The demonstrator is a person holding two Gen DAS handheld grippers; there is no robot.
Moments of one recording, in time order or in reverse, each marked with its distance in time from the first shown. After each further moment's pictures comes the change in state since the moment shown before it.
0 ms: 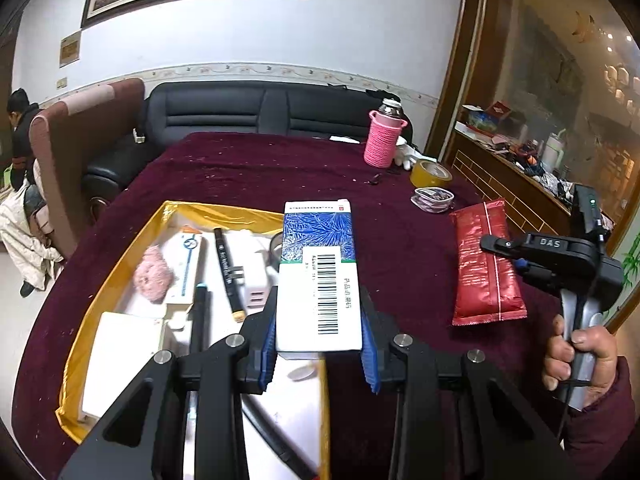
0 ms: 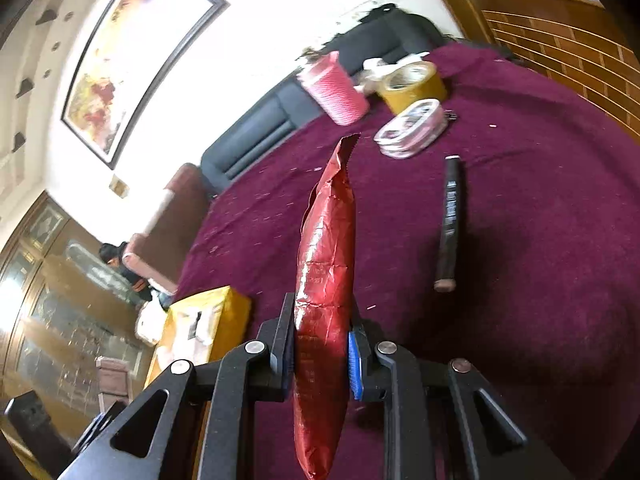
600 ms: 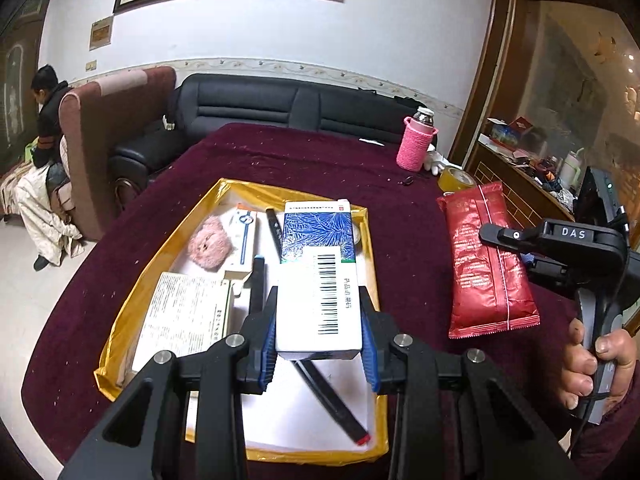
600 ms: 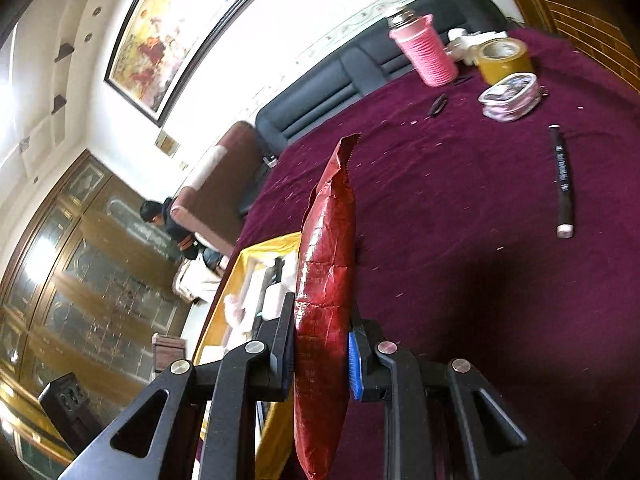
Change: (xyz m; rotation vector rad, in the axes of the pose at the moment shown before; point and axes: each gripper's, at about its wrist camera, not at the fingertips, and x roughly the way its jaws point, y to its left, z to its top) left arm -0.033 0.040 -0.027 -0.077 -0.003 0.061; right arm 0.024 0.083 -0.039 -0.084 0.128 0.157
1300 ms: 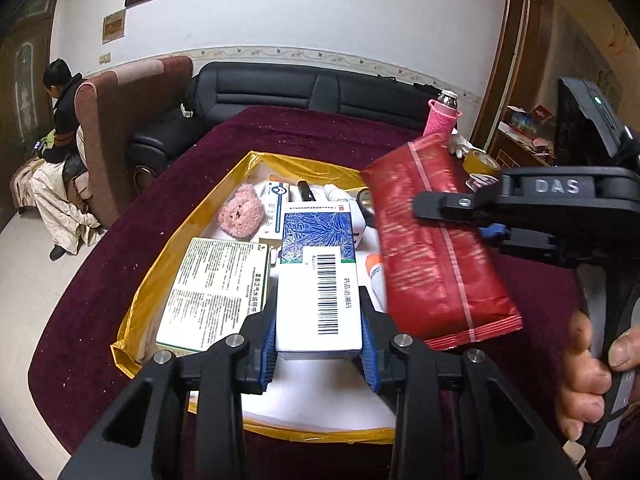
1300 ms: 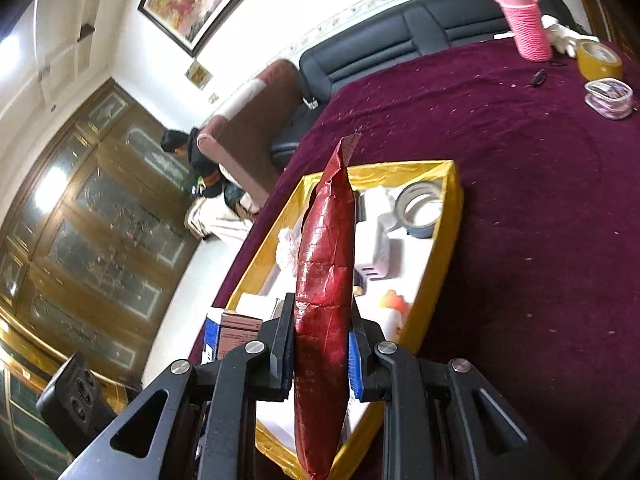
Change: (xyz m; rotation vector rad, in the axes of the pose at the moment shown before) left arm 0.010 0.022 -0.022 -0.003 0.041 0.069; right arm 0.085 0.084 -0.033 -0.171 0.193 0.021
